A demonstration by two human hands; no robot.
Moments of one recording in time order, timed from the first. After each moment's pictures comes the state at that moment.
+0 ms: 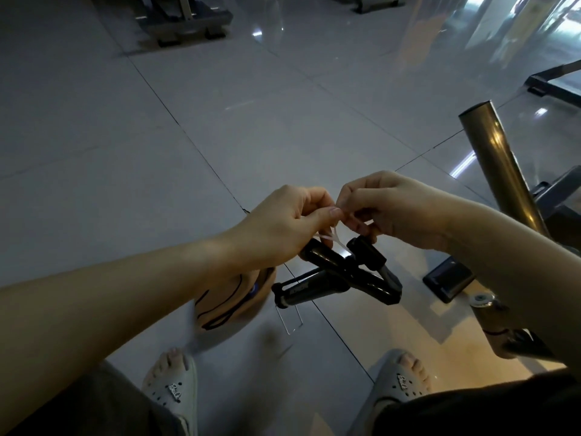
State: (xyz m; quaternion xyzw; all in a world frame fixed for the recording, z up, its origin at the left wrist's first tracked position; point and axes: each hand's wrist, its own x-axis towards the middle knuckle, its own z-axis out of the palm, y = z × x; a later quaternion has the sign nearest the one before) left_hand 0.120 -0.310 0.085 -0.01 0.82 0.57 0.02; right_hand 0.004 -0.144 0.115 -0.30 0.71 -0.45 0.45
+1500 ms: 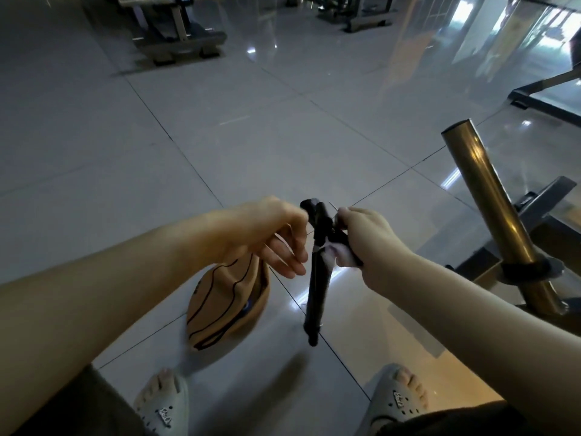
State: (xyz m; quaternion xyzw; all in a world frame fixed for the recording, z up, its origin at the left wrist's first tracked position) left_hand 0.096 -0.324 0.110 -0.18 0.73 0.62 0.23; right_hand 0.025 -0.170 0.079 0.03 0.77 -0.57 0.28
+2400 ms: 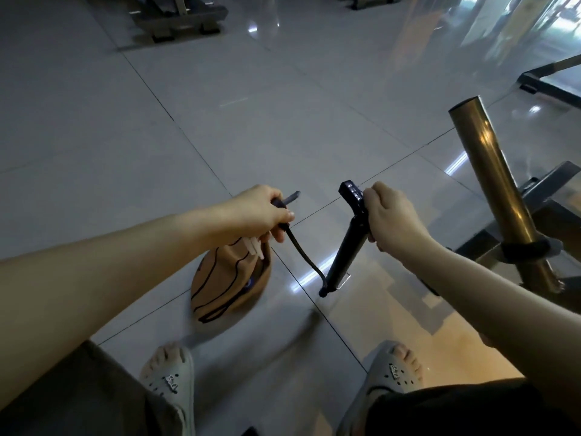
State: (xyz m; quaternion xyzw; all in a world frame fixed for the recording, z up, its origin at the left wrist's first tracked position) left_hand 0.099 -0.341 0.061 -0.19 0.84 0.49 0.13; right_hand 0.009 -0.132 0.054 -0.15 0.91 -0.37 0.11
